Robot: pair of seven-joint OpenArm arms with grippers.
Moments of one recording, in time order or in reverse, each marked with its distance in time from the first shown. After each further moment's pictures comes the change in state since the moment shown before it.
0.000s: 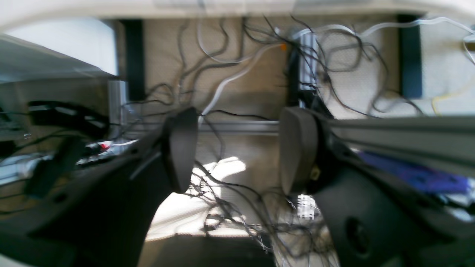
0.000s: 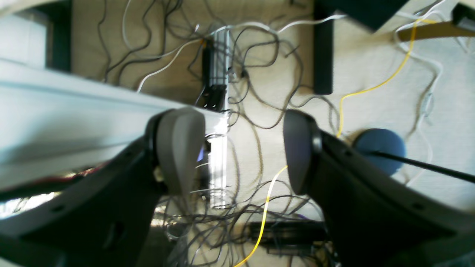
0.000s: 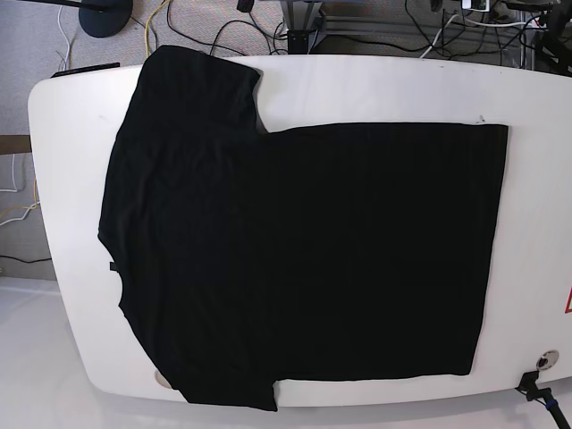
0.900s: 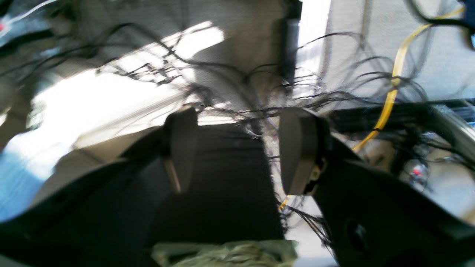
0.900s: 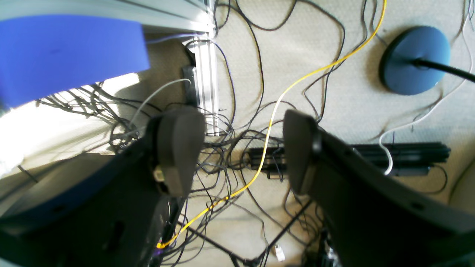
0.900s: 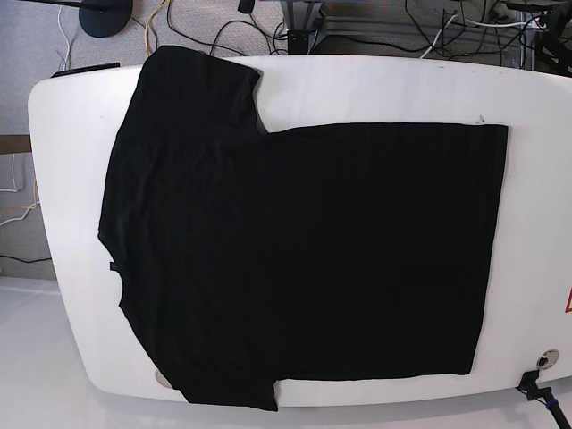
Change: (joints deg) left arm -23.8 -2.7 9.8 -55.4 7.4 0.0 2.1; right arm 20.0 -0.2 -0.1 -43.8 0.2 -0.3 0.5
